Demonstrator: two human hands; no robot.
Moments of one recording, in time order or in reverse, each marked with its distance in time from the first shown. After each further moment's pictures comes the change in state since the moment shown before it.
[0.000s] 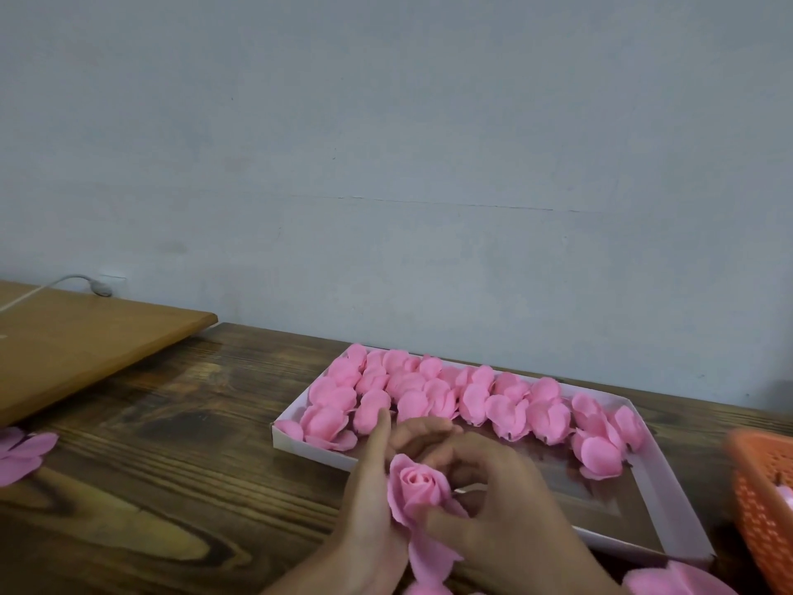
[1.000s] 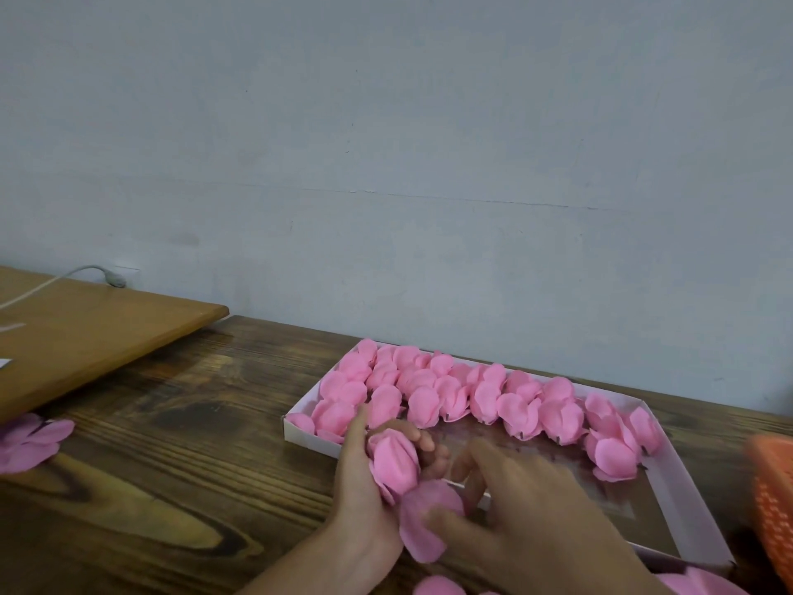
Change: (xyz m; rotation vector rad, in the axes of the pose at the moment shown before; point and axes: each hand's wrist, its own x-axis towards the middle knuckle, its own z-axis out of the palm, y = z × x) left_hand 0.005 0.011 -0.007 -0.268 0.225 -0.009; right_hand -0.007 -0.012 -0.010 -0.684 0.019 -0.144
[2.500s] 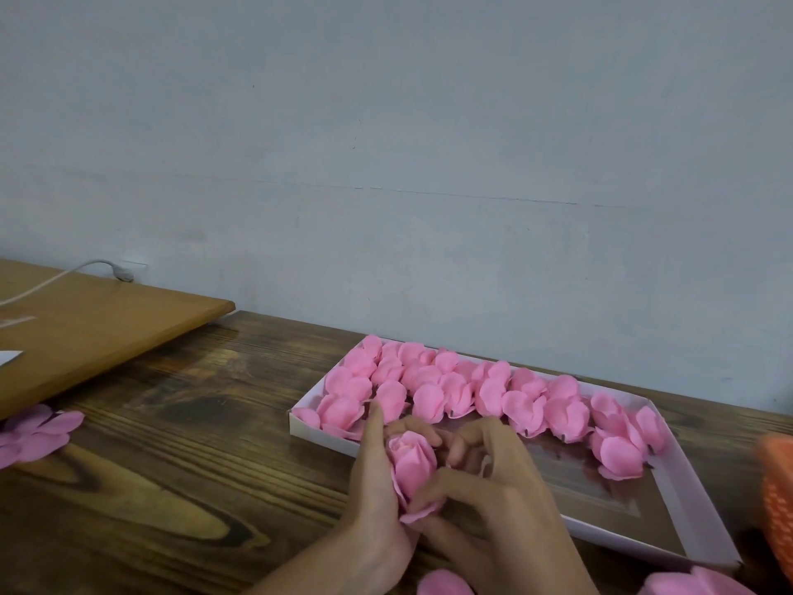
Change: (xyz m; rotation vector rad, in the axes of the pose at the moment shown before) left_hand -0.011 -0.001 0.012 0.114 0.016 -0.049; right_hand -0.004 0.008 0.037 0.289 0.148 -0.313
